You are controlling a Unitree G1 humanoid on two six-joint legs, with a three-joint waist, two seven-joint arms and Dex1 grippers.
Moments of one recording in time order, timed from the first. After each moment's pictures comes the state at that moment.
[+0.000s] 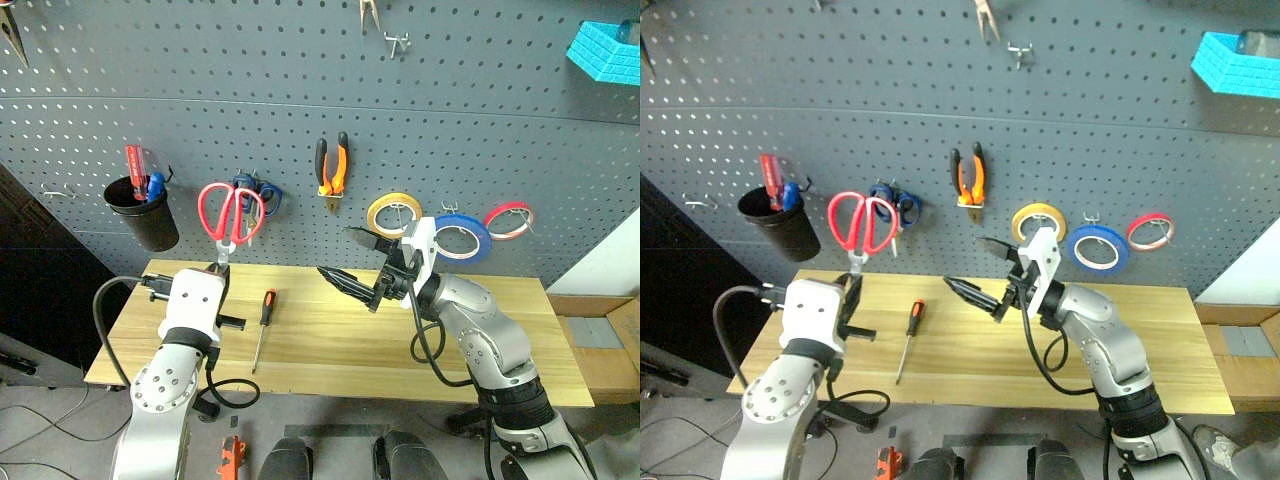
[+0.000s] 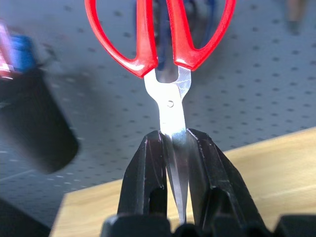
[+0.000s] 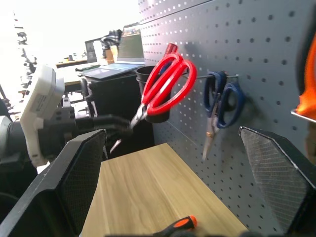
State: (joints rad) left arm 0.10 0.29 0.08 -0.61 0.10 0.47 -0.19; right arm -0.38 -0.23 0.18 -0.23 0.45 0.36 0.72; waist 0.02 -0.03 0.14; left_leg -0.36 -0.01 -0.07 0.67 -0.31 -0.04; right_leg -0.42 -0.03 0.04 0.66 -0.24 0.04
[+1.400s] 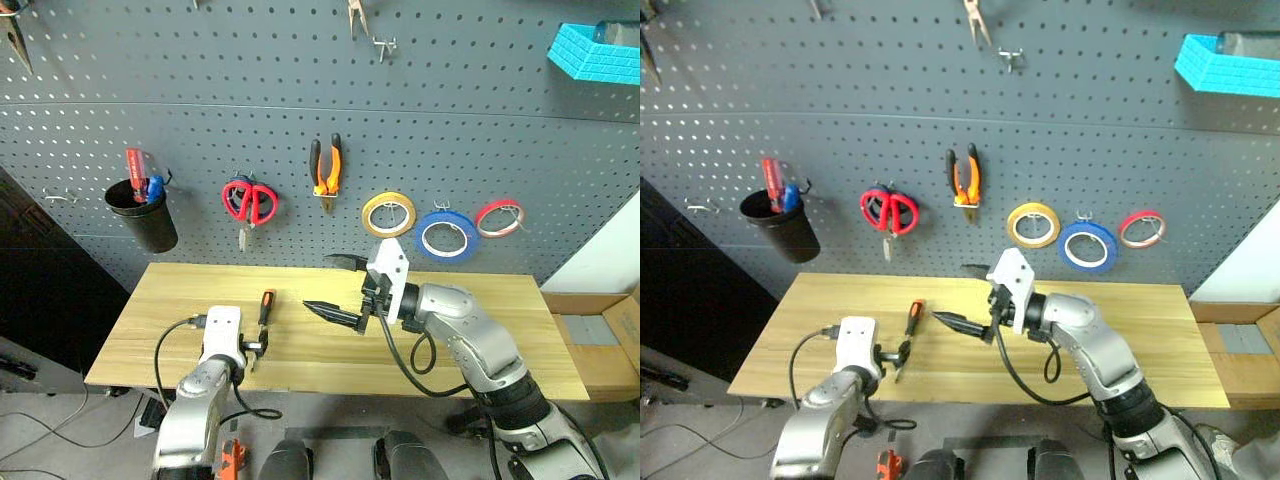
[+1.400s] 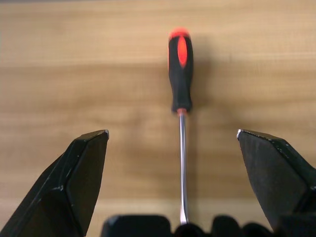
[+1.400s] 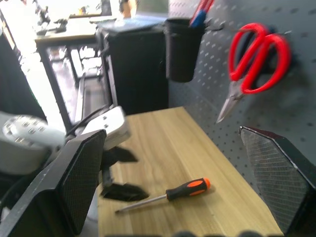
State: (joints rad) left arm -0.04 0.18 0.12 -0.03 -0.02 0.58 -0.16; right arm -0.43 -0.26 0.34 -0.17 0.32 0.37 0.76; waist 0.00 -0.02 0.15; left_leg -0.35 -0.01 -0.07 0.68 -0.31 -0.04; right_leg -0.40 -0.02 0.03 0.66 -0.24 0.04
